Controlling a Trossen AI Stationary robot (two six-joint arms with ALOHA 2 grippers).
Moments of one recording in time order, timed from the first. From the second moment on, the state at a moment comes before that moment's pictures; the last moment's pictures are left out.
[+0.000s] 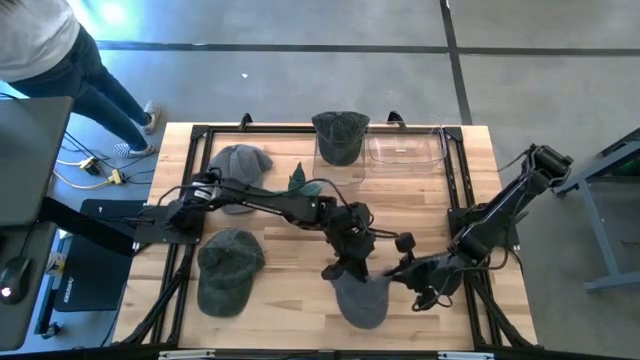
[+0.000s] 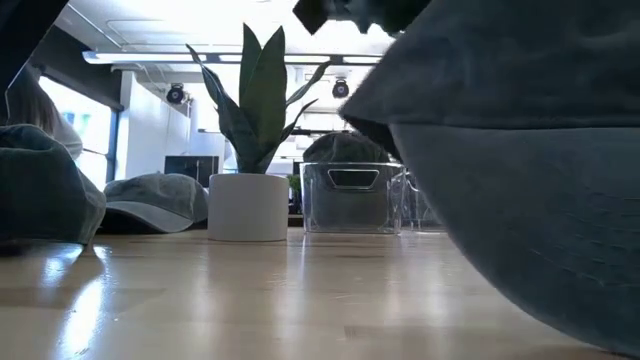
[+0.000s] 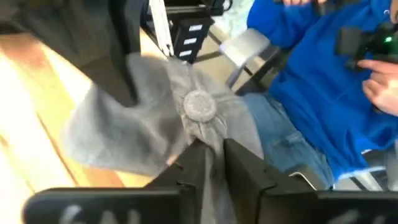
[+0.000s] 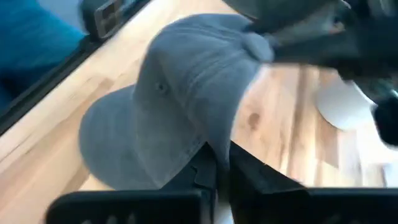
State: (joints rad) left arm -0.12 2.10 1.75 -0.23 0.68 0.05; right arm 0.78 1.22 0.70 -0.21 0.48 0.09
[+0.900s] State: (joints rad) left arm -0.05 1.92 1.75 -0.51 0.31 0.23; right arm 0.52 1.22 0.59 0.05 0.41 0.10
